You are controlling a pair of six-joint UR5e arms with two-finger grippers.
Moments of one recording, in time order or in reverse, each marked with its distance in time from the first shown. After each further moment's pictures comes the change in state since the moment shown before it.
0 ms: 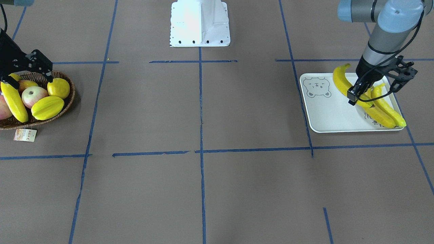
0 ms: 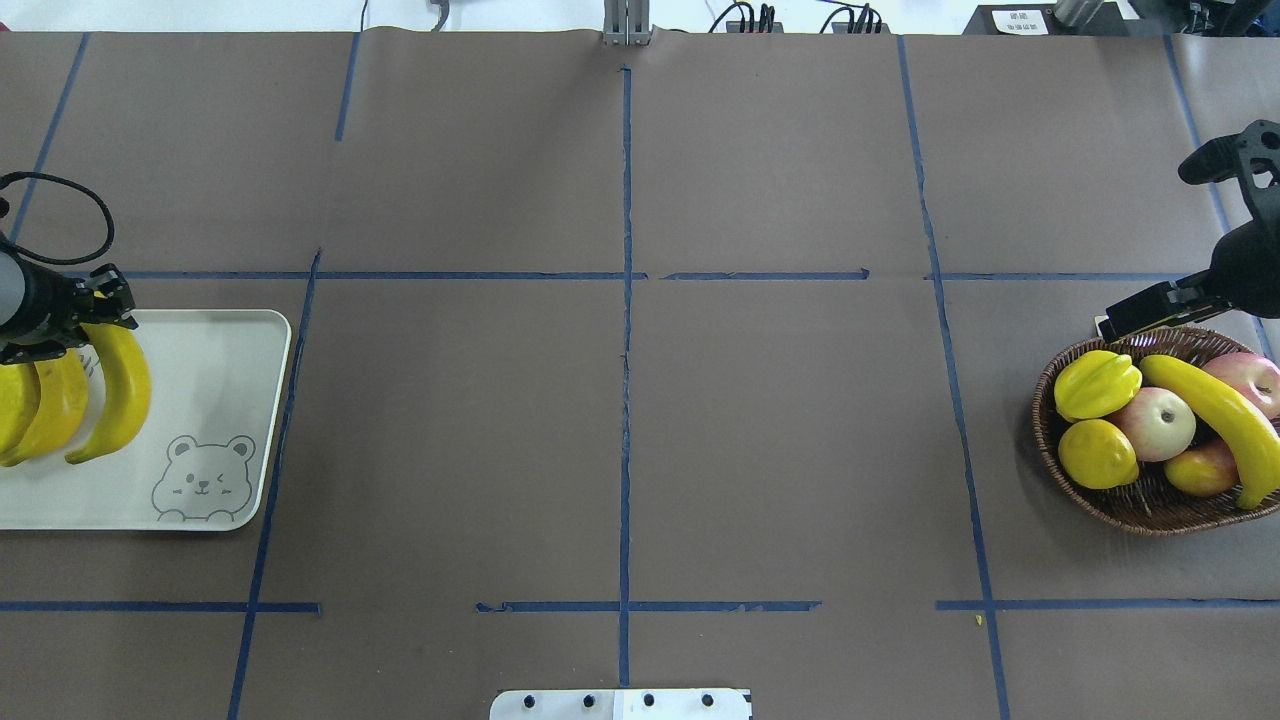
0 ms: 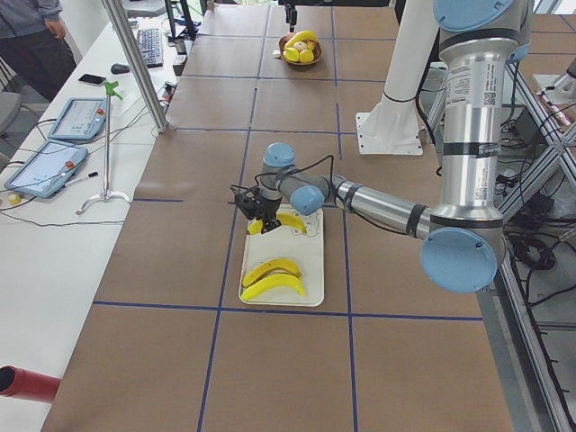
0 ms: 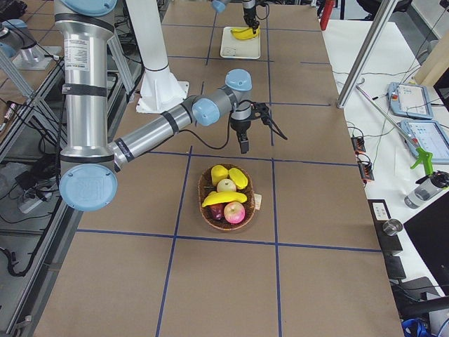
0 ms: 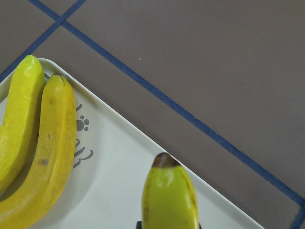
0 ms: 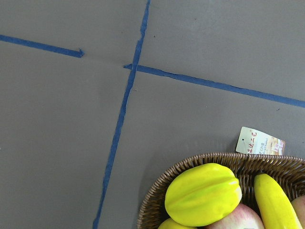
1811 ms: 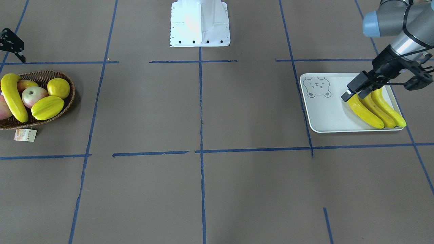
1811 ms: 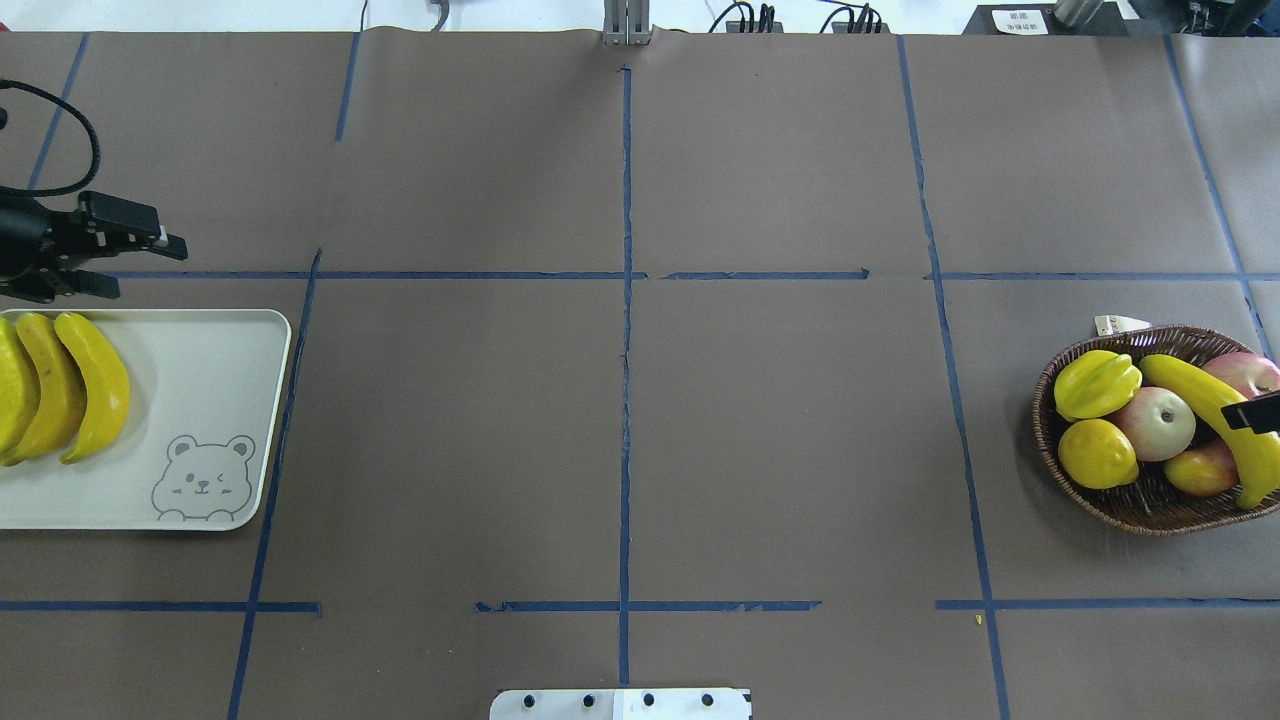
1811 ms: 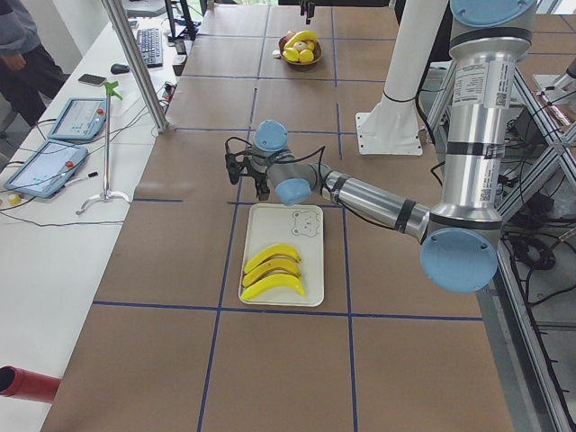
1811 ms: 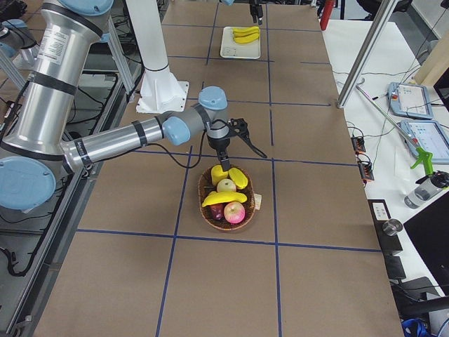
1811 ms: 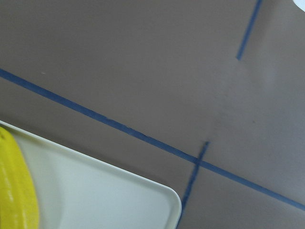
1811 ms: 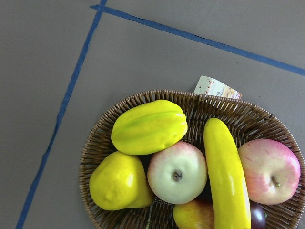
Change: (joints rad) left arm -0.115 -0.084 -0.078 -0.197 -0.320 0.227; right arm 0.046 -0.355 0.017 0.344 0.002 -0.126
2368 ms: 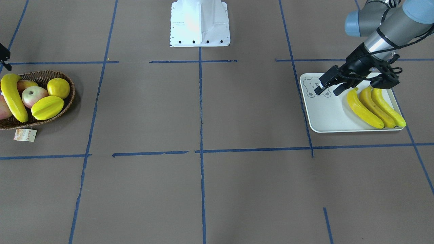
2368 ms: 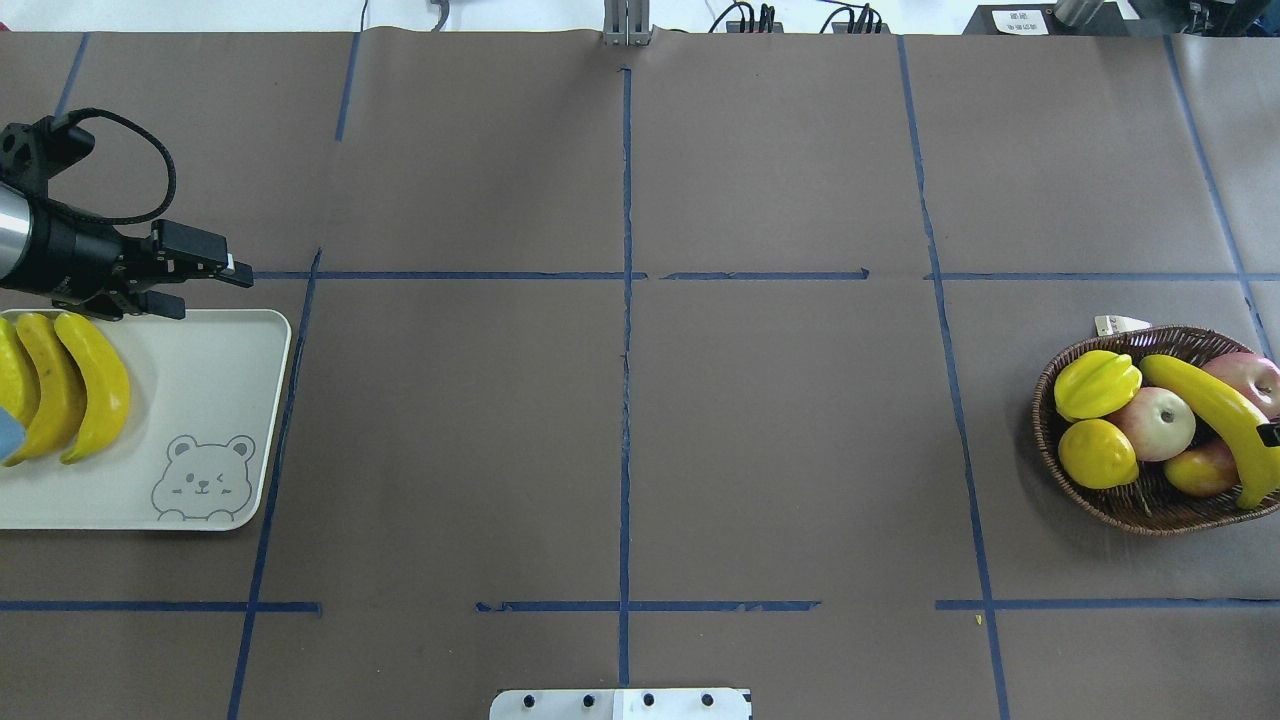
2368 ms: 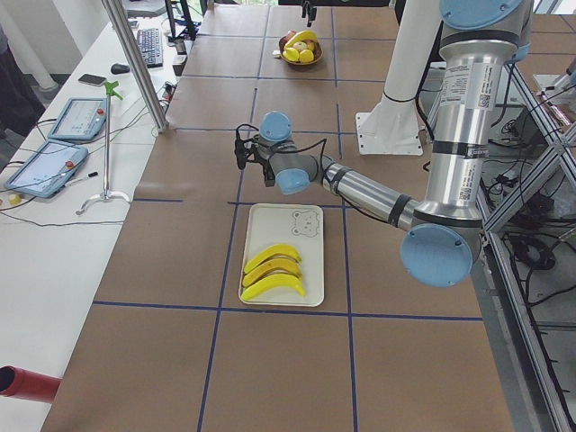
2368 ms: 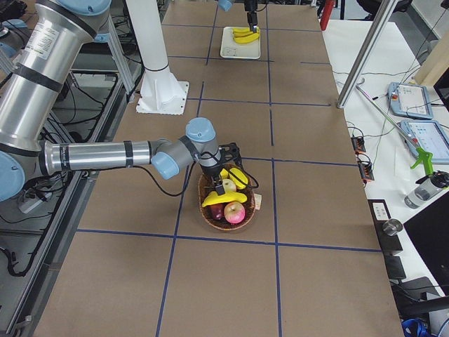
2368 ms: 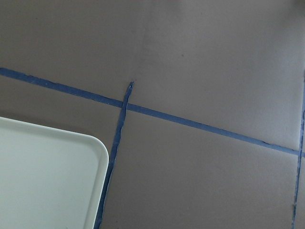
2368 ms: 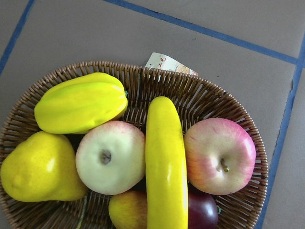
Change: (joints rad) left arm 0.073 -0.037 -0.006 -0.013 0.001 -0.002; right arm 0.000 -0.059 -0.153 0.215 -0.054 -0.001
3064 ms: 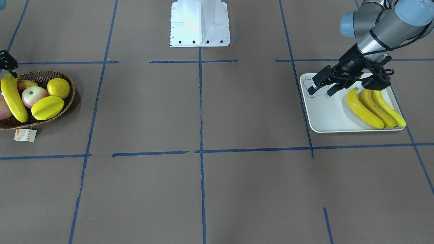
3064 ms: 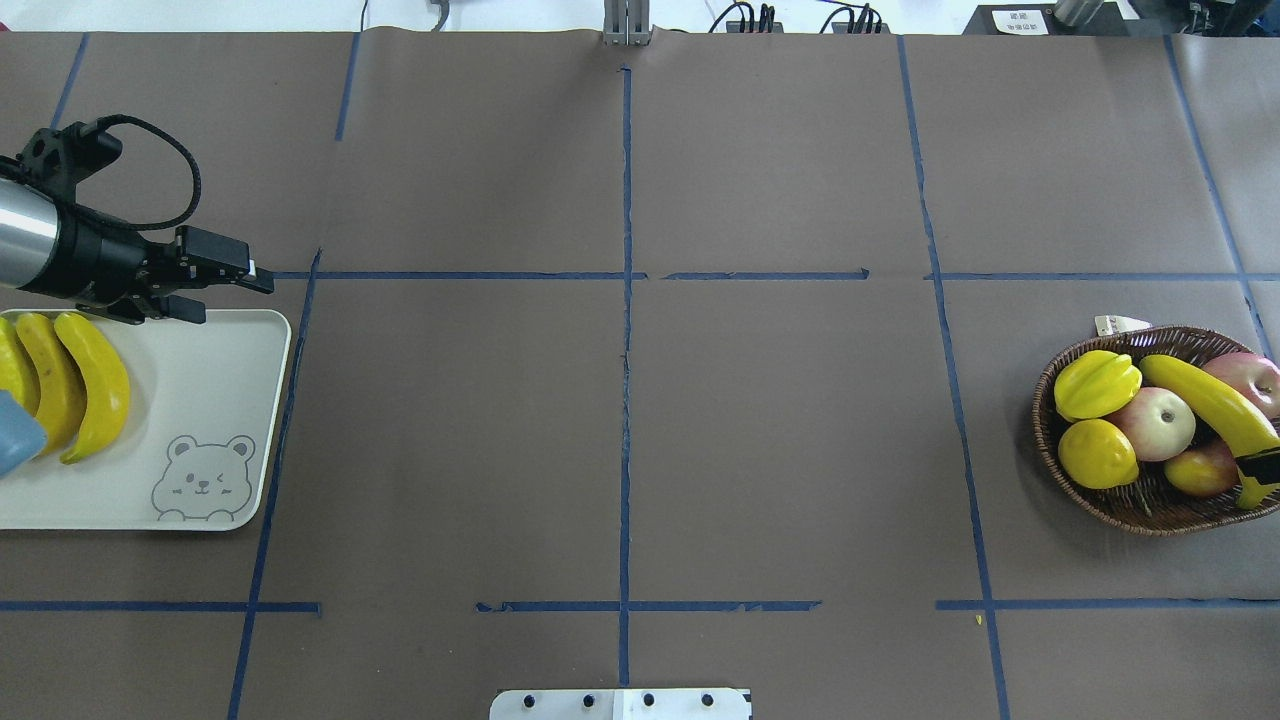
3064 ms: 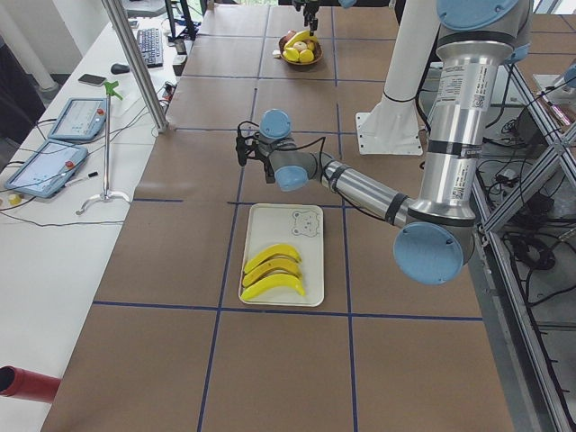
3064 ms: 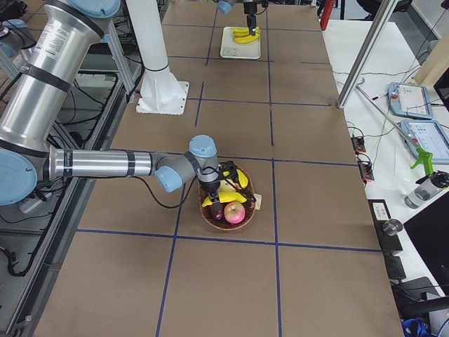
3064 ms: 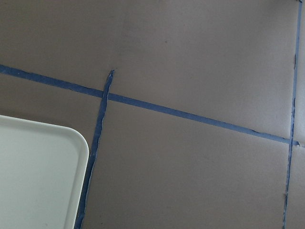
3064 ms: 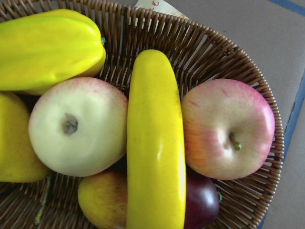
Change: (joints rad) left arm 0.020 -0.021 0.011 0.001 0.002 -0.001; right arm -0.117 0.016 -0.089 0.007 -0.062 0.009
